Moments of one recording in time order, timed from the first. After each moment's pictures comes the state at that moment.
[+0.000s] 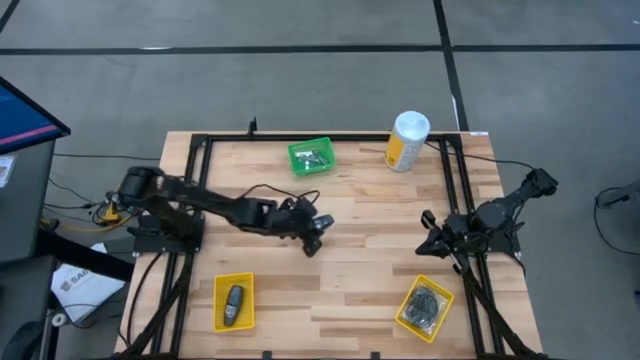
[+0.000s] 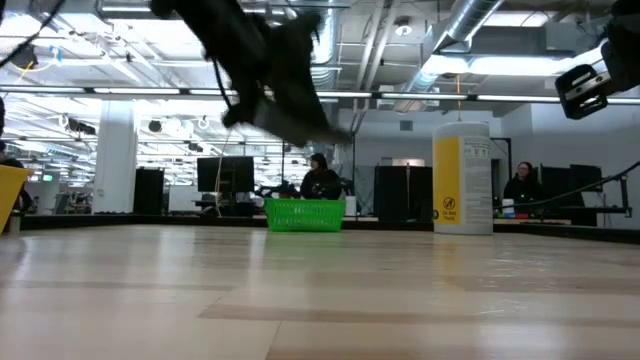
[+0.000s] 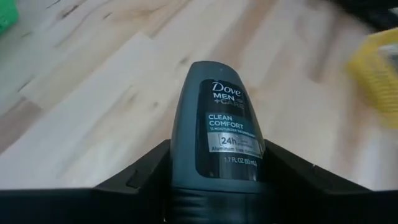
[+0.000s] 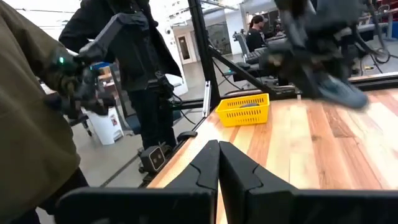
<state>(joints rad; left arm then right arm) -0.14 1.63 1.05 -0.24 -0.33 -0.66 0.57 0.01 0.01 0.04 0.18 0.23</state>
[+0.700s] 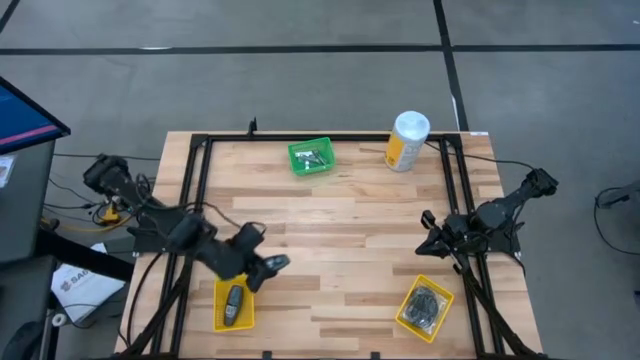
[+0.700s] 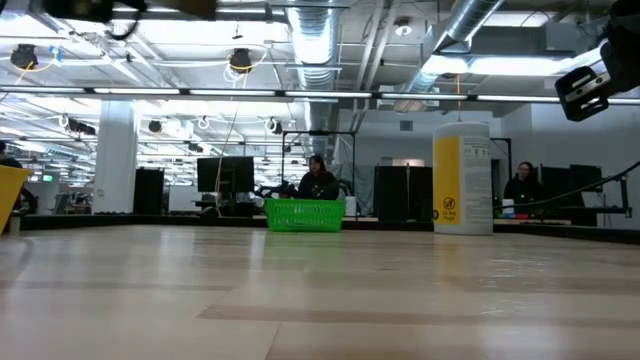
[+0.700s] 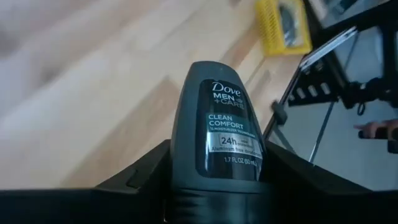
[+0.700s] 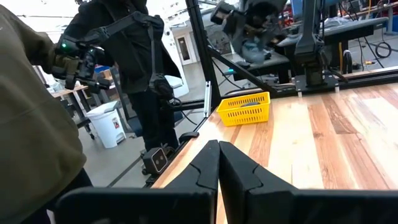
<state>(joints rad) -0.59 1.24 1.05 -0.64 -0.34 -1.31 0.57 0.01 0.01 0.04 0.18 0.26</state>
